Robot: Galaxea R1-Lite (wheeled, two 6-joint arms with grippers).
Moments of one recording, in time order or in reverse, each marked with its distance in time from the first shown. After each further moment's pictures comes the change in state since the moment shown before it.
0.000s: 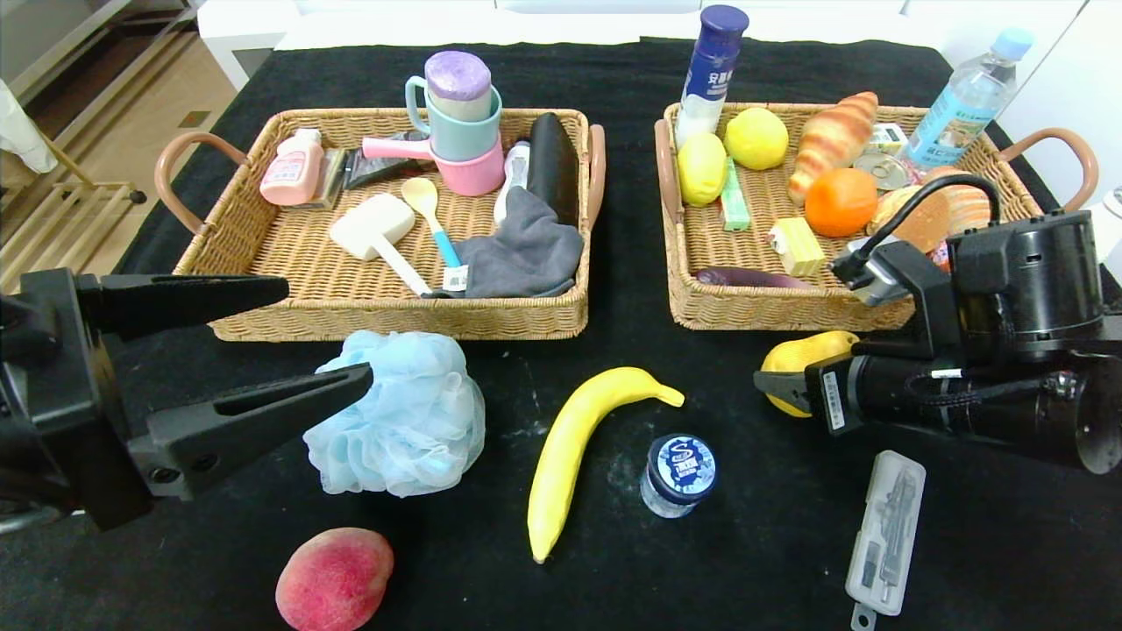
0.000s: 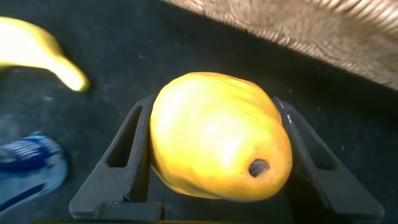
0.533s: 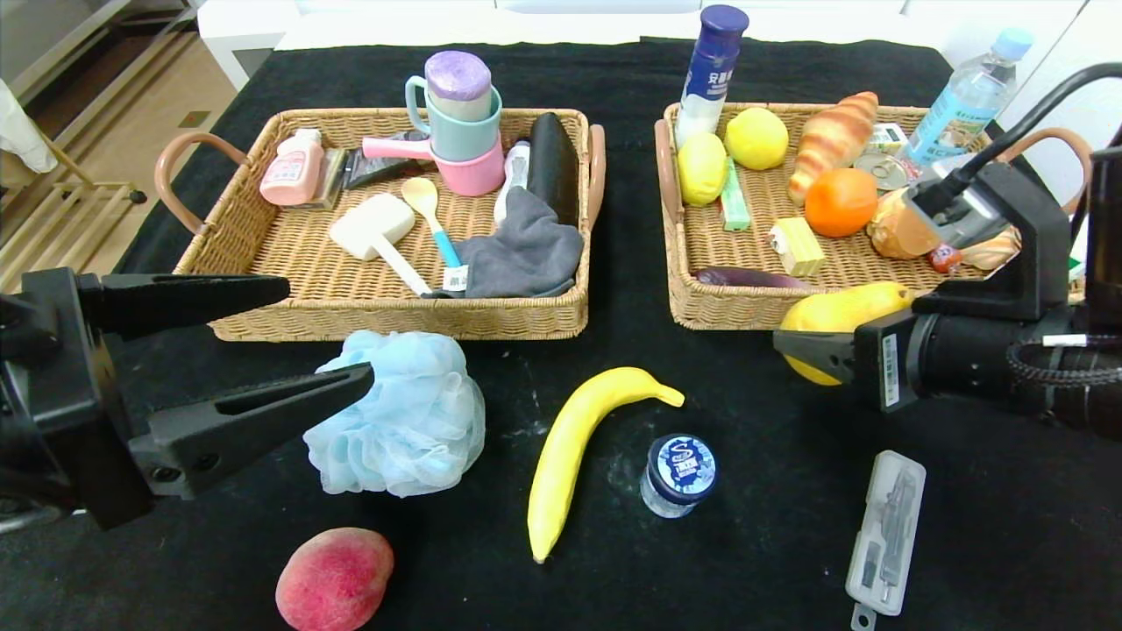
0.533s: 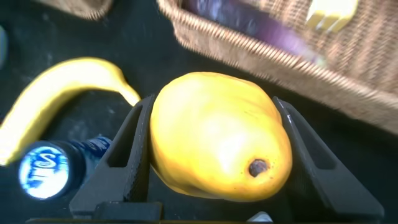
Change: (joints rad) left arm -0.001 0.002 -0.001 0.000 0.000 0.000; right arm 0.076 -0.145 -0.057 0.071 -0.033 -0.006
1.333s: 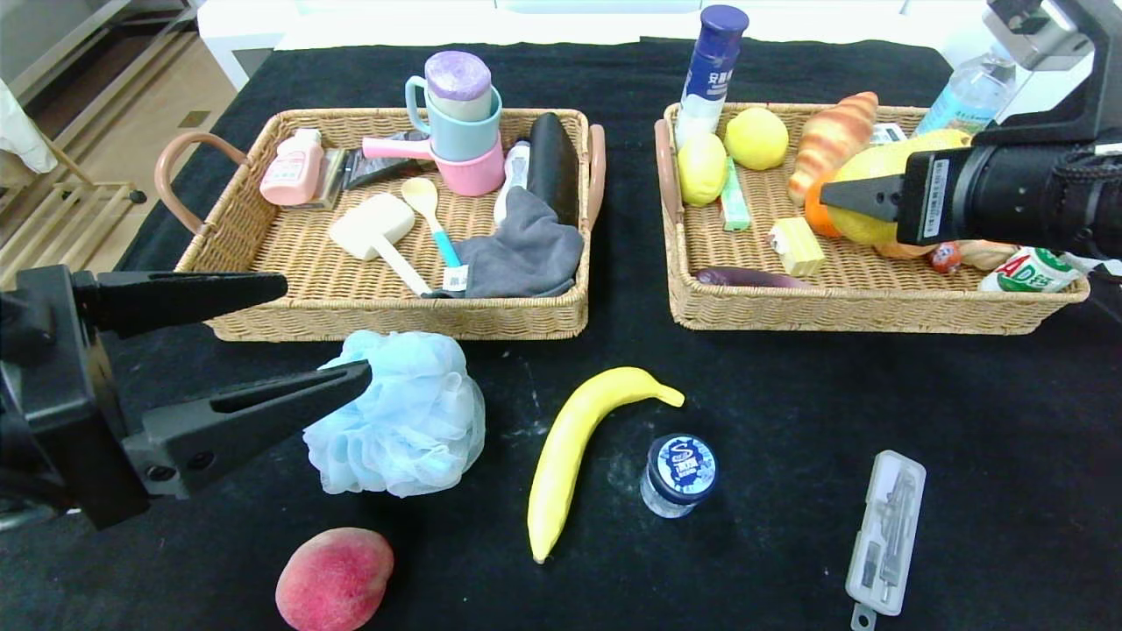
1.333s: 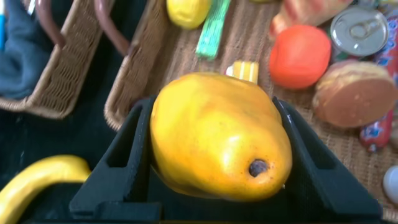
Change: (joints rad) left arm -0.001 -0.004 -0.002 0.000 0.000 -0.001; right arm -0.138 0.090 -0.356 0.102 0.003 -0.012
